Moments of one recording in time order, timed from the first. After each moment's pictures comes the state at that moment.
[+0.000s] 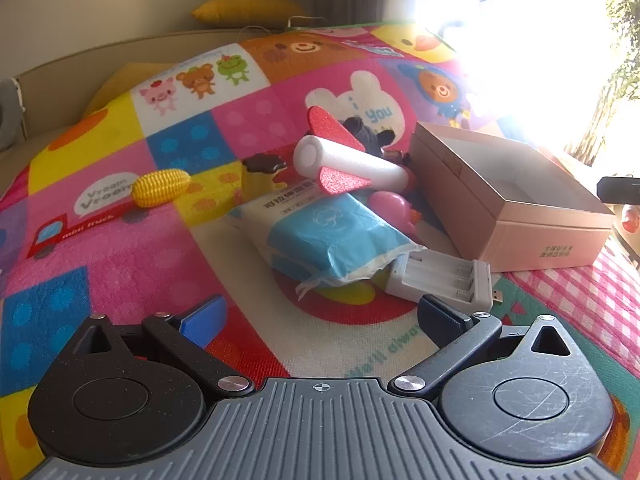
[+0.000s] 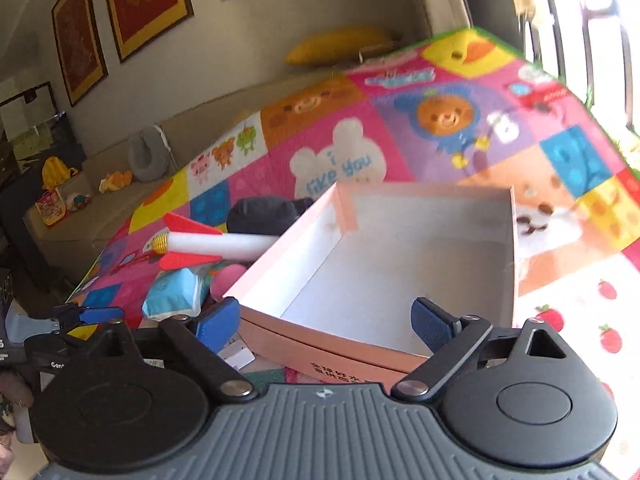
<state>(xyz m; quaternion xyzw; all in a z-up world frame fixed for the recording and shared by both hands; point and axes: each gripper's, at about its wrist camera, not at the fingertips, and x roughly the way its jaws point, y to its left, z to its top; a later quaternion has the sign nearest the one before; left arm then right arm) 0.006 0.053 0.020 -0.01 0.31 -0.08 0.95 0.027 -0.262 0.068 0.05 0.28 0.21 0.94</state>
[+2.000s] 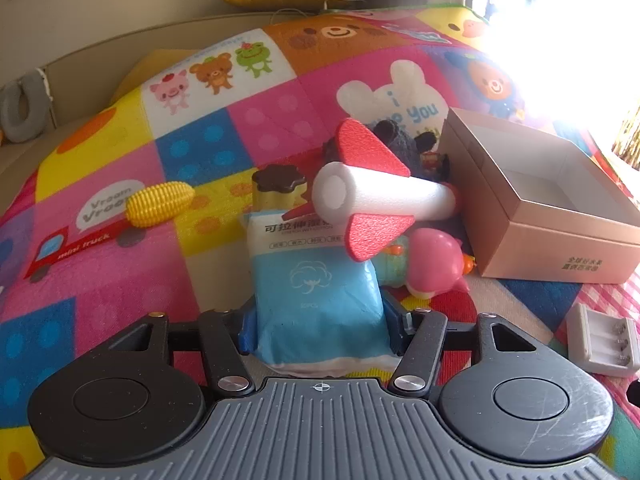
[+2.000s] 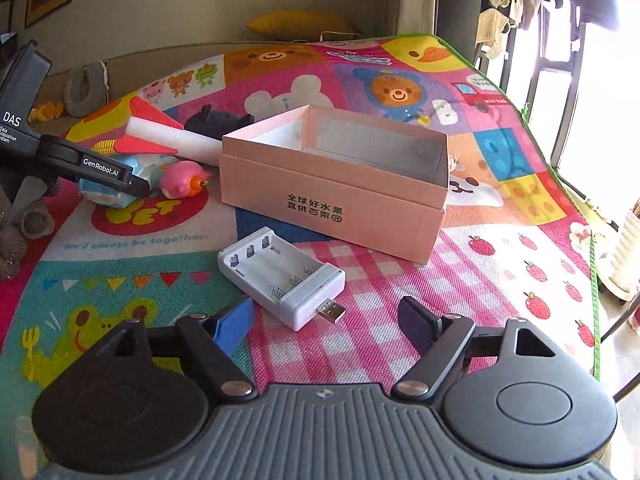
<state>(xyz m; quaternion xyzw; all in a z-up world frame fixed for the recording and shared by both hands) 0.062 0.030 0.023 -0.01 0.34 -0.01 0.94 -0.037 -0.222 0.012 -0.07 0.29 0.09 0.95</state>
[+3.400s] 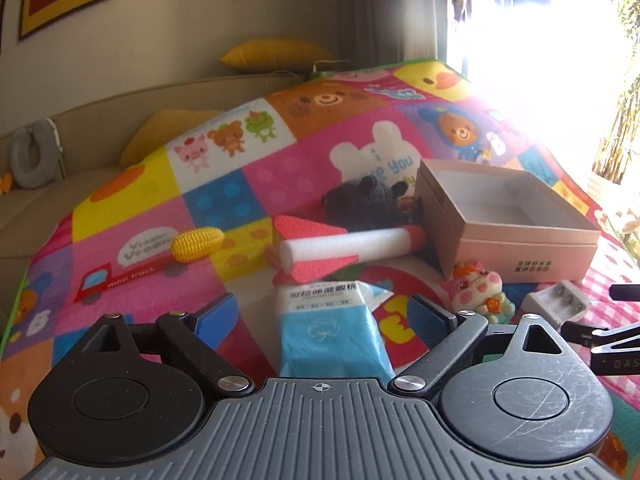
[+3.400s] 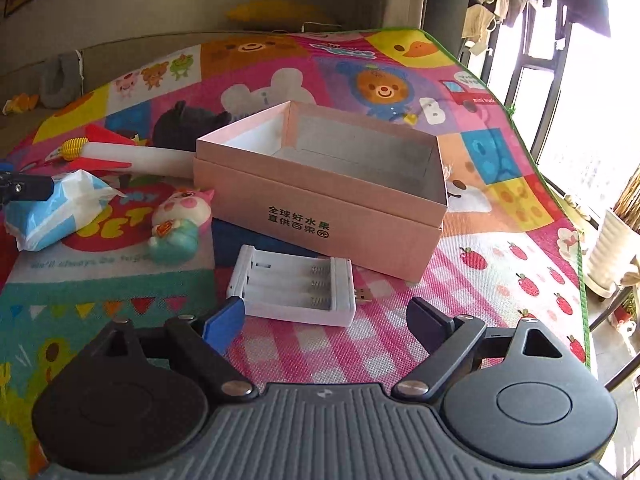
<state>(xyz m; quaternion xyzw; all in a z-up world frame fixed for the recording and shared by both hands) -0.008 0.040 0.060 0.01 0.26 -0.02 0.97 -0.002 -0.208 0.011 -0.09 0.31 0.04 0.95</state>
